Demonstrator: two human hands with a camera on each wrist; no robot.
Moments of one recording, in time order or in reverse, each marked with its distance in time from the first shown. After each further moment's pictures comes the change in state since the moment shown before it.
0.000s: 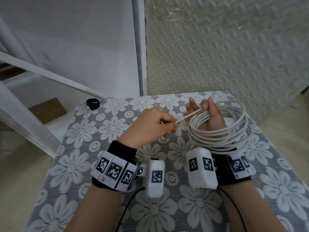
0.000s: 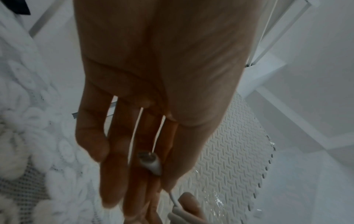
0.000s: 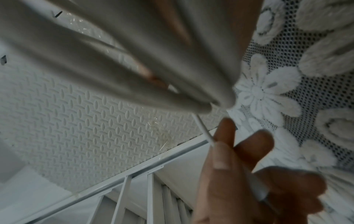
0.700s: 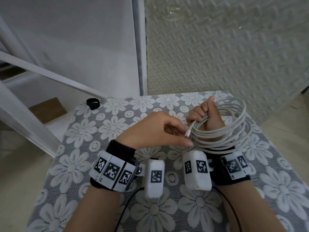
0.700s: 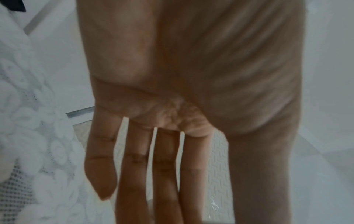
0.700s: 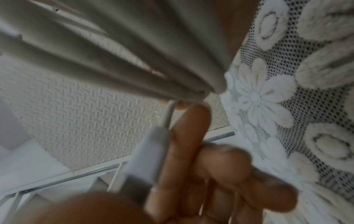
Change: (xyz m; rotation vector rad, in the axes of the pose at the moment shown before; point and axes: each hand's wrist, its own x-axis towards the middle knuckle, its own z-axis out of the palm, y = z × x) left_hand -0.009 0.015 -0.004 -0.089 -0.234 0.063; right_hand -0.009 0.003 0.016 0.142 0.081 -0.042
